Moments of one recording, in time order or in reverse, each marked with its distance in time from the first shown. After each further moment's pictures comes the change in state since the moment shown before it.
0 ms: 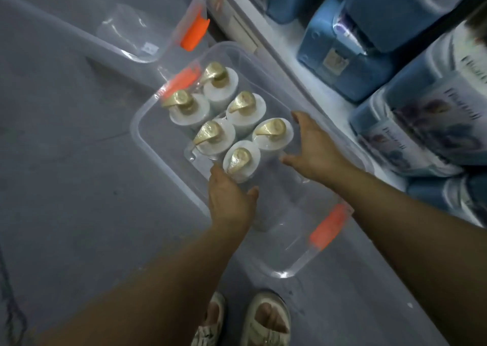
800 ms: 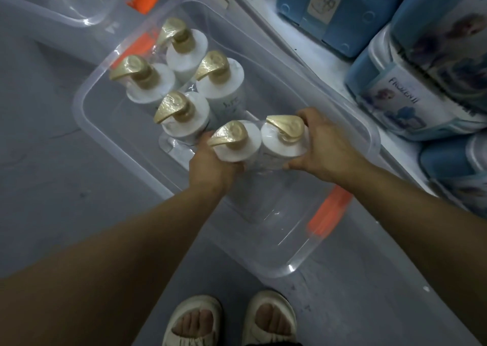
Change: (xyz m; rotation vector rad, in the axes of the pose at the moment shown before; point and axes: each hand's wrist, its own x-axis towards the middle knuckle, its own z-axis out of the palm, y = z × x) left_hand 0.050 -0.016 0.029 -0.027 -0.153 0.119; right_hand -0.012 0.069 0.029 -0.062 0.051 -0.017
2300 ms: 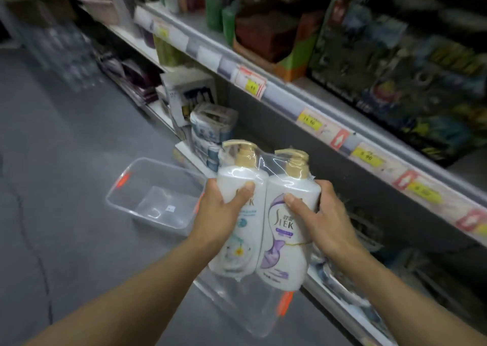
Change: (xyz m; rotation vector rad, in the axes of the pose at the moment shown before) left_hand -0.247 0.352 -0.288 -0.318 -0.093 0.430; right_hand -0.220 -0.314 -0.368 0.530 0.482 0.091
